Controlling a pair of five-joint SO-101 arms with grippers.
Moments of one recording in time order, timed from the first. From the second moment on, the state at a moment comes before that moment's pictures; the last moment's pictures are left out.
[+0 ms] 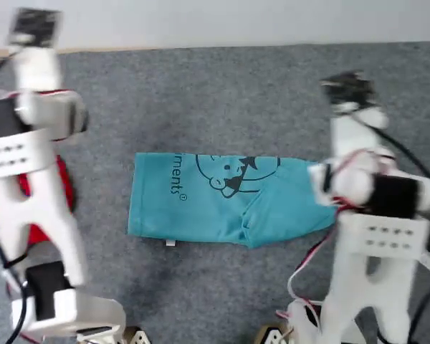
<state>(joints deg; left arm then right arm) -20.3 -1.0 -25.2 99.0 -6.4 -1.9 -33.8 8.6 90.5 18.8</state>
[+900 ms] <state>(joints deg) -45.9 -10.9 2.0 91.8 -9.0 -35.7 9.8 -9.6 80.8 -1.9</state>
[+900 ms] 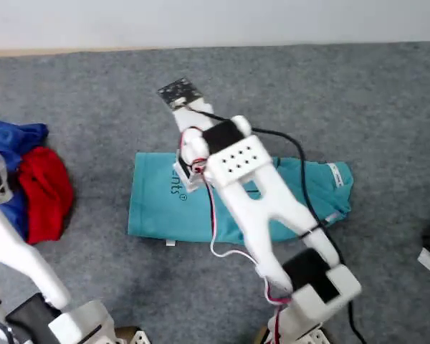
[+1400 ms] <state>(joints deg) -59.3 -10.9 11.5 87.2 -12.1 -43.5 40.4 -42.2 85.9 -18.1</state>
